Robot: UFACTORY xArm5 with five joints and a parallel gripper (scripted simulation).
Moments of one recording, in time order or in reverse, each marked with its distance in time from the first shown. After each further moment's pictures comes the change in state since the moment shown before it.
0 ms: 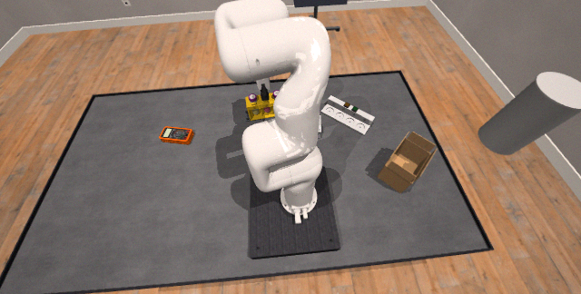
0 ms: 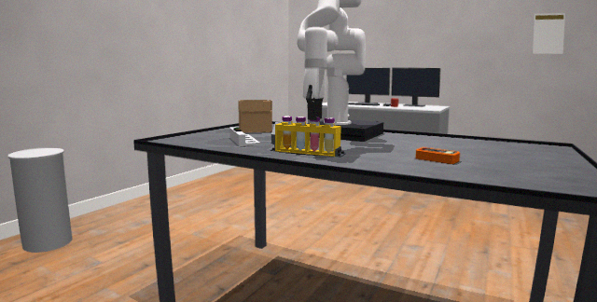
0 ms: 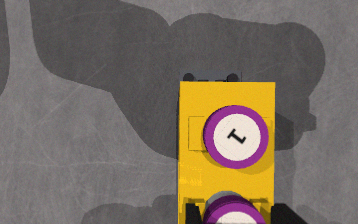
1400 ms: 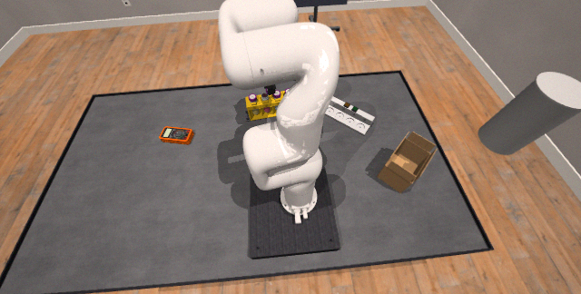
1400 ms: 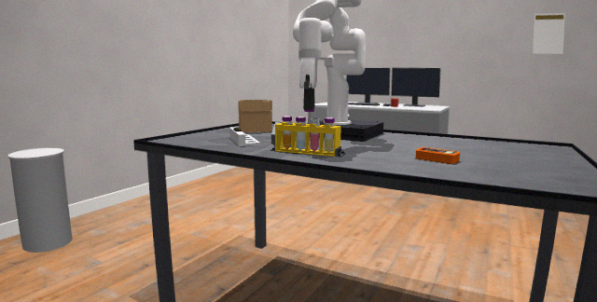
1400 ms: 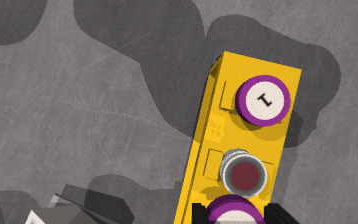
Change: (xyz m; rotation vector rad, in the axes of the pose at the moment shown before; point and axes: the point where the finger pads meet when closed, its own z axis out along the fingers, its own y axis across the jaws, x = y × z) arm -0.024 -0.008 -0.033 0.007 0.000 -0.226
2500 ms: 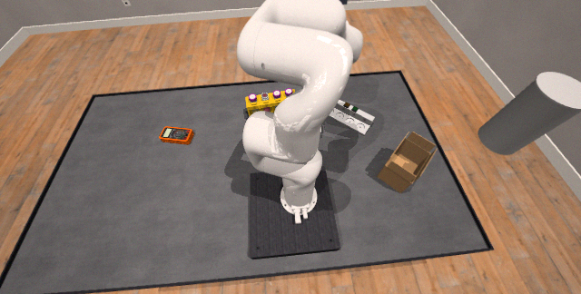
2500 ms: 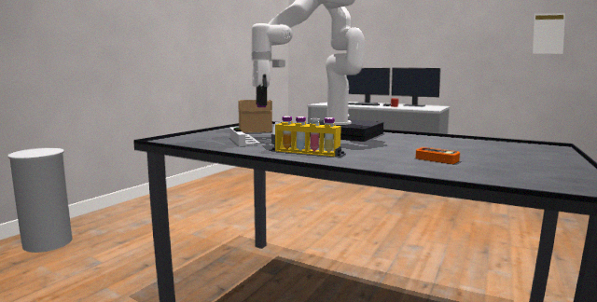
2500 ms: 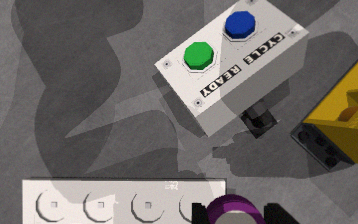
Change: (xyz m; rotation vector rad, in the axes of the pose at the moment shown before) arm -0.202 -0.114 -0.002 -0.002 -0.003 -0.511
